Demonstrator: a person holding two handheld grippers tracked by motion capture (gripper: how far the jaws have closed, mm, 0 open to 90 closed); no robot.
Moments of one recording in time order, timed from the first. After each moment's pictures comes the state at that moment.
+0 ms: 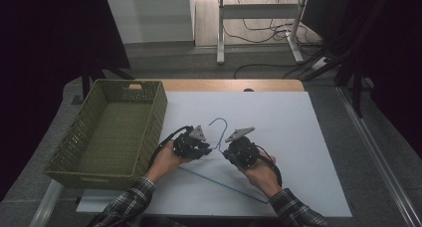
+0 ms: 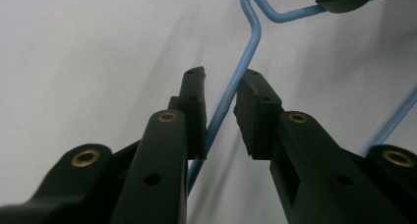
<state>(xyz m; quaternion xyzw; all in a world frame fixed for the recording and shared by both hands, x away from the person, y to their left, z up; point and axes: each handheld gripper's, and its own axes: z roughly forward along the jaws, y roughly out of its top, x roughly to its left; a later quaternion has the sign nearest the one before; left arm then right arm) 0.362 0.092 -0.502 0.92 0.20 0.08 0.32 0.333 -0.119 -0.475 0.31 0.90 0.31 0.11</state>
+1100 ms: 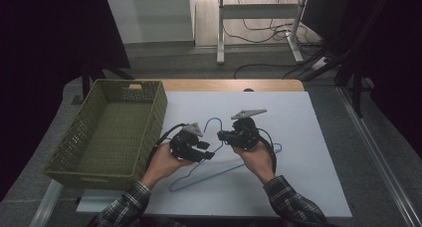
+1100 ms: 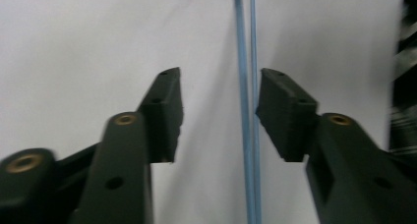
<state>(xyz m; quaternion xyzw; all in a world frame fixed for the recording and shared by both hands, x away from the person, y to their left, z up) 0.348 0.104 -0.468 0.89 0.26 -0.03 0.38 0.362 -0.121 -0.439 0.35 0.83 0.43 0.05</state>
